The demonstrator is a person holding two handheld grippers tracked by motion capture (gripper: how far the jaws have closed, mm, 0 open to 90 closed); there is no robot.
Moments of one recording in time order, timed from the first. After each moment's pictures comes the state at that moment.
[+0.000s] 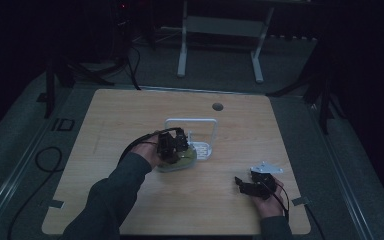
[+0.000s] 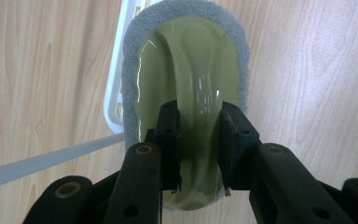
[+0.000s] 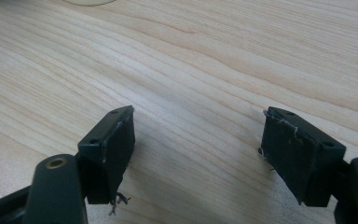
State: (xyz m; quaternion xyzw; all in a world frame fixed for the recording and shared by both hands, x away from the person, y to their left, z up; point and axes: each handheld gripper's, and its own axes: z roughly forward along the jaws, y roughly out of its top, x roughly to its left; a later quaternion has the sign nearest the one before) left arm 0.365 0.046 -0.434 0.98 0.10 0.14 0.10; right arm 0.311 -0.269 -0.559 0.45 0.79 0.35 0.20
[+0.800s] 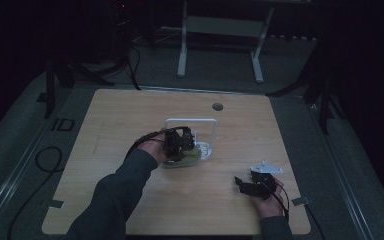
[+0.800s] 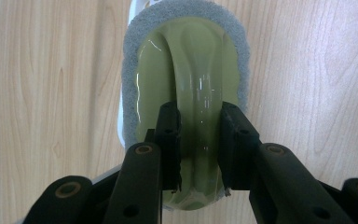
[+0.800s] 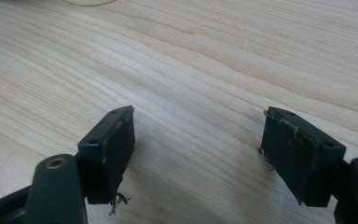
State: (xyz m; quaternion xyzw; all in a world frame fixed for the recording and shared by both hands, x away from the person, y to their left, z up) left arm 0.373 0.029 -0.433 0.98 0.06 0.16 0.09; right arm 0.311 -0.269 -0.559 0.45 0.79 0.35 0.20
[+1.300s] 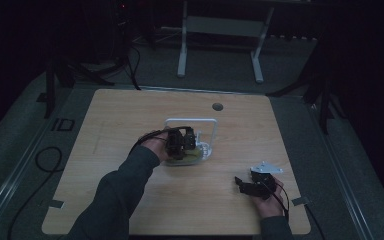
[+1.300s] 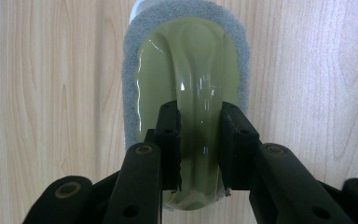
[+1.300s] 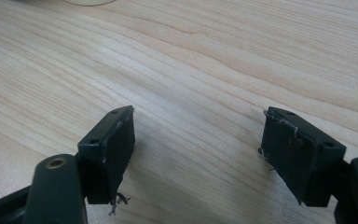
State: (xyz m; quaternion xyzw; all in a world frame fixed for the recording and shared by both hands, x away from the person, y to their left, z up) left arm 0.381 0.024 -0.440 0.98 0.03 0.16 0.09; right arm 0.311 -0.269 -0.559 0.45 0.79 0.35 0.20
